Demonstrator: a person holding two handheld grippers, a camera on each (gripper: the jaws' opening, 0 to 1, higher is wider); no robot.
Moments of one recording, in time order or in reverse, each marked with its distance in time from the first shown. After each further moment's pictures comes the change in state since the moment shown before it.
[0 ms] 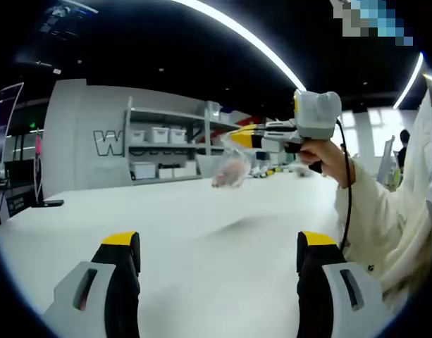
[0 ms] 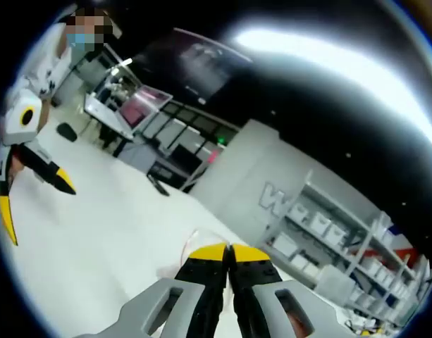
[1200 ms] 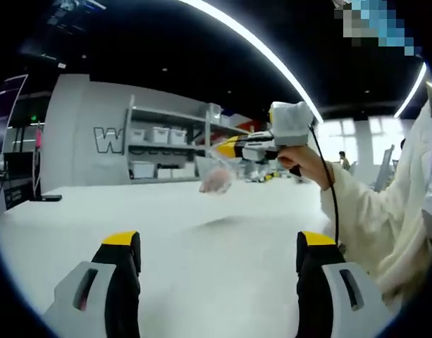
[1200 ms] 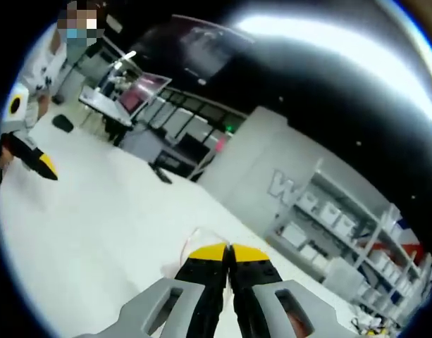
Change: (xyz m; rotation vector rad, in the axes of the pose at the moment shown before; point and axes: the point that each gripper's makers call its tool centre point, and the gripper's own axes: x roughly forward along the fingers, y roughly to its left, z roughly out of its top) left arm -0.002 0.000 0.005 -0.041 -0.018 -0.010; right arm 0.042 -0.013 -0.024 0.015 0.074 0.066
